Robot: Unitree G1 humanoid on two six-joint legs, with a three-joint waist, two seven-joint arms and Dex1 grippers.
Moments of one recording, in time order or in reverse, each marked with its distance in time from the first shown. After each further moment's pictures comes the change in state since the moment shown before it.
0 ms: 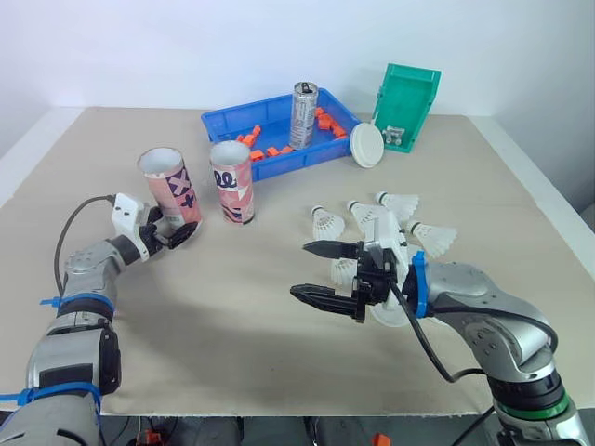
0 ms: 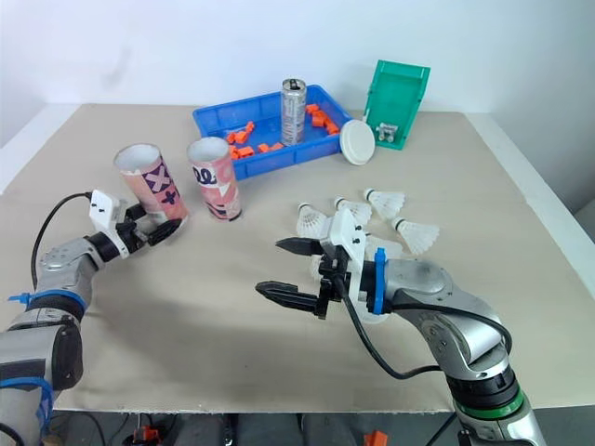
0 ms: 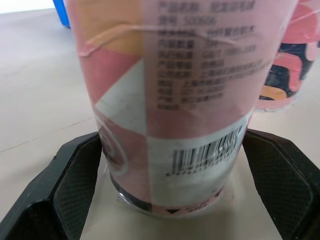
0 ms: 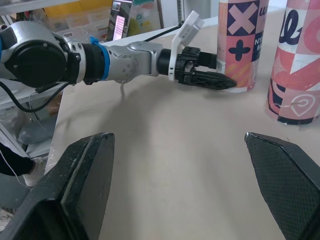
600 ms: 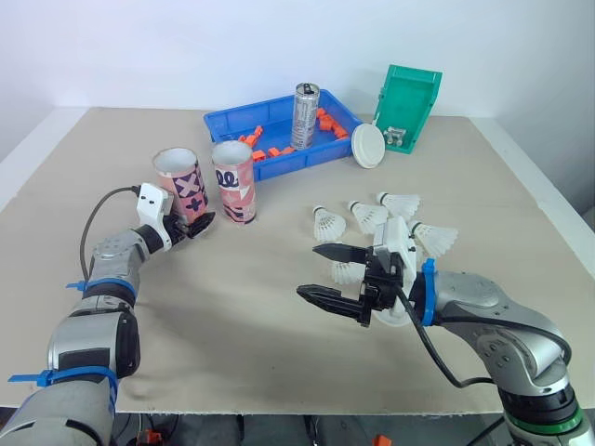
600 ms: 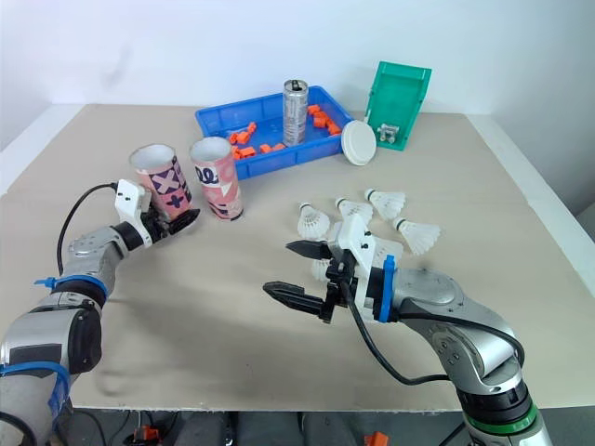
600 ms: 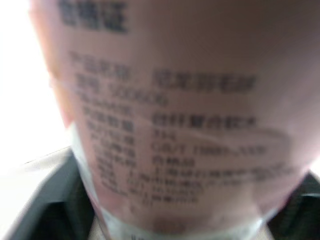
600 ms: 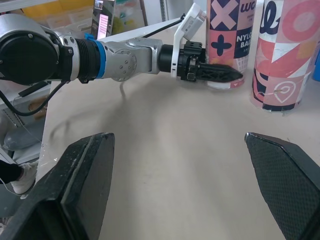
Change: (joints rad) left arm -0.071 -0.066 -0.007 0.036 0.038 0.014 0.057; right arm 0.051 -0.024 -0.030 -0.035 0.025 0.012 -0.067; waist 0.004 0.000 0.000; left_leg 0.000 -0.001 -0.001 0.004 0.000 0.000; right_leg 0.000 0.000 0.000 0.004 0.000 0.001
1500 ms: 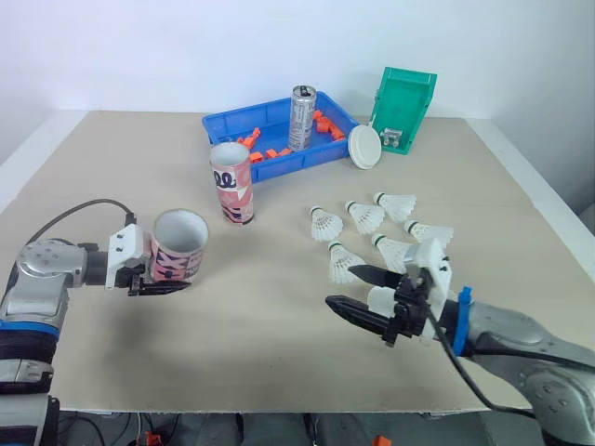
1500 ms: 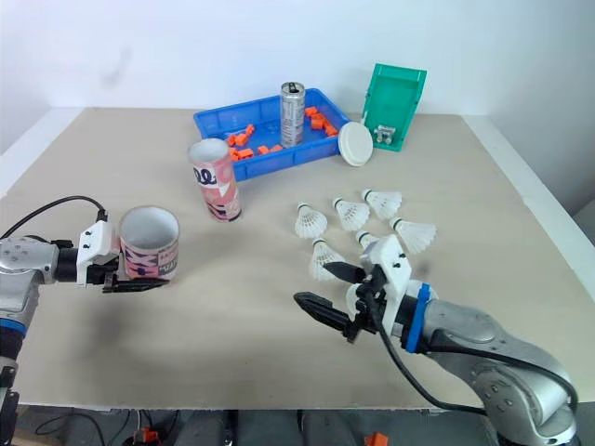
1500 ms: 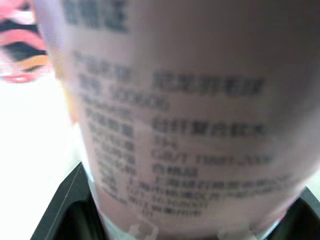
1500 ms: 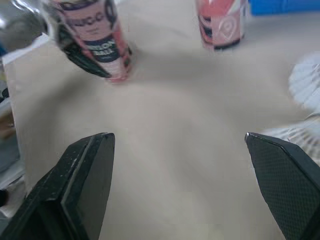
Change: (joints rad) left arm 0.467 0.343 -0.186 -0.878 -0.060 0.218 -0.598; right arm 0.222 -0.030 -0.145 -0.142 0.177 0.169 -0.301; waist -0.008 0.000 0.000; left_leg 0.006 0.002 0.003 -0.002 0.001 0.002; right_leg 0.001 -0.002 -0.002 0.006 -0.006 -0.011
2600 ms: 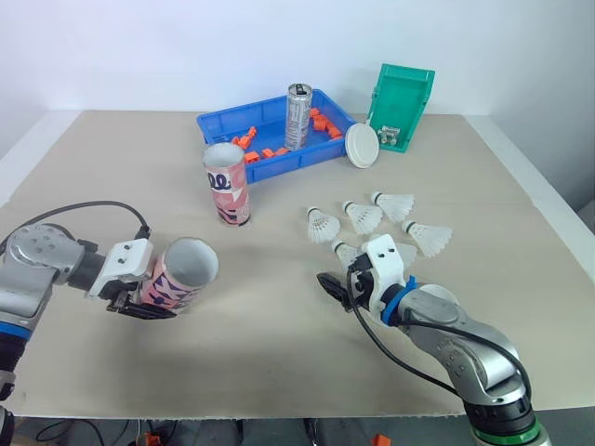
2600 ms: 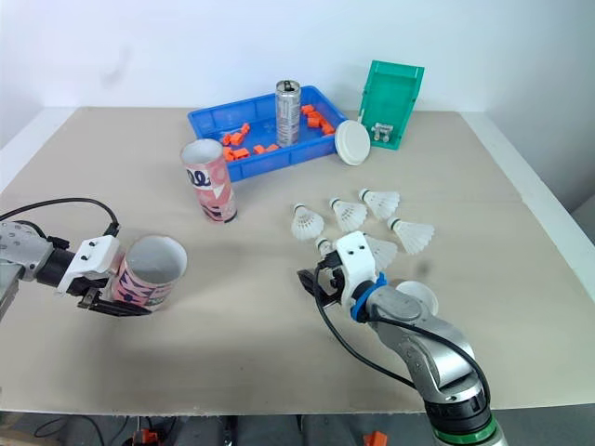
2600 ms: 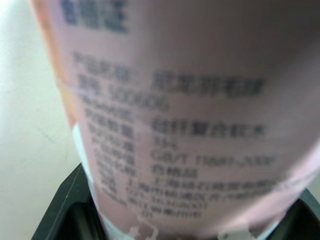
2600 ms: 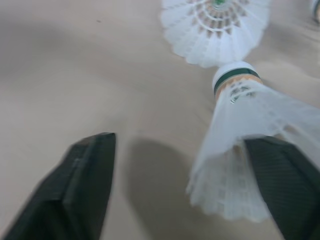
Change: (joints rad) left arm 0.039 0.181 -0.116 -0.213 -0.012 0.132 -0.098; right arm -0.148 0.203 0.212 0.236 -0.458 0.002 -0.238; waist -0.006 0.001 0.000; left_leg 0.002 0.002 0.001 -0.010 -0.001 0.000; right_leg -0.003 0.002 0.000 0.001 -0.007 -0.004
